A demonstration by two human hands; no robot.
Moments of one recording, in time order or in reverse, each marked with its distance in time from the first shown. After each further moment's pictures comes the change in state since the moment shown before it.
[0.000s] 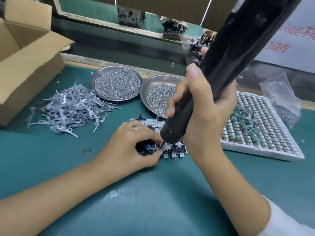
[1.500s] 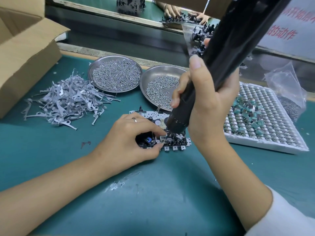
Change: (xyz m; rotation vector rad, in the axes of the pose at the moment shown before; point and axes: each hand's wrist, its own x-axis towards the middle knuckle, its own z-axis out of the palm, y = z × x) left_hand -0.001 0.002 0.000 -0.012 0.005 -0.040; right_hand 0.006 0.009 -0.008 -0.032 0.010 0.006
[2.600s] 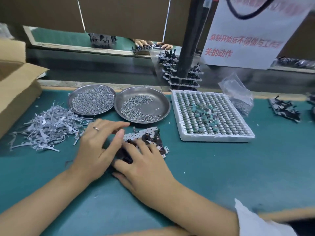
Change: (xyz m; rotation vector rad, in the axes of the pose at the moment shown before) left_hand 0.002 0.005 -0.005 0.118 0.232 0.215; right_hand -0.093 0.006 -0.031 -1.611 -0.795 -0.259
